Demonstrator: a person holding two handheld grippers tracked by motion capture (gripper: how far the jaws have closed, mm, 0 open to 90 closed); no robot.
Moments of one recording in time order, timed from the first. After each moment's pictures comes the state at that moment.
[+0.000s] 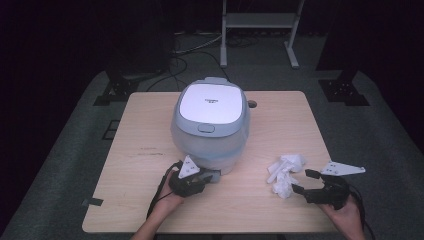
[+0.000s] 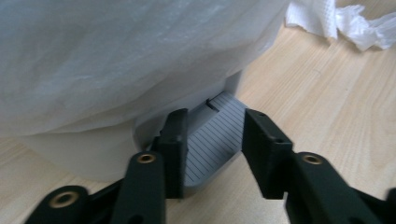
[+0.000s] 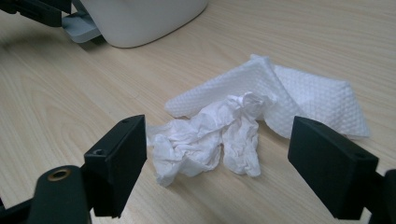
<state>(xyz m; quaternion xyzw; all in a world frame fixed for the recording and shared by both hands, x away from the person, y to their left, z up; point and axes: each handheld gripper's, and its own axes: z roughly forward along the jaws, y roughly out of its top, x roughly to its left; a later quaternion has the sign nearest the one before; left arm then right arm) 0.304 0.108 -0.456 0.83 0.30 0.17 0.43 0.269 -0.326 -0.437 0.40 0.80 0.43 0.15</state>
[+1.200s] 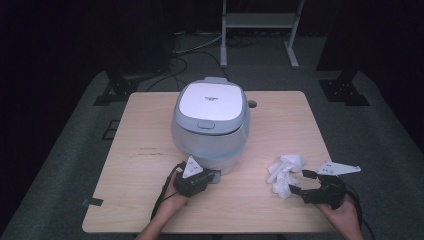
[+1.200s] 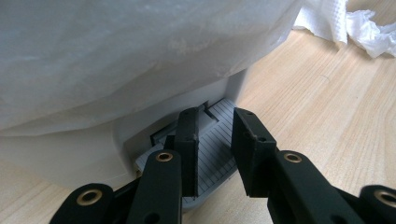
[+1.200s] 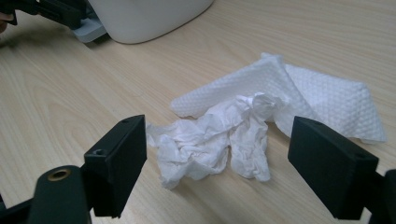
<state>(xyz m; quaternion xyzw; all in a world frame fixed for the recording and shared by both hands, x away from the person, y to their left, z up) 0.308 0.099 -0.469 0.82 0.32 0.16 0.45 0.272 -0.320 -0.439 0.40 0.80 0.43 0.14</state>
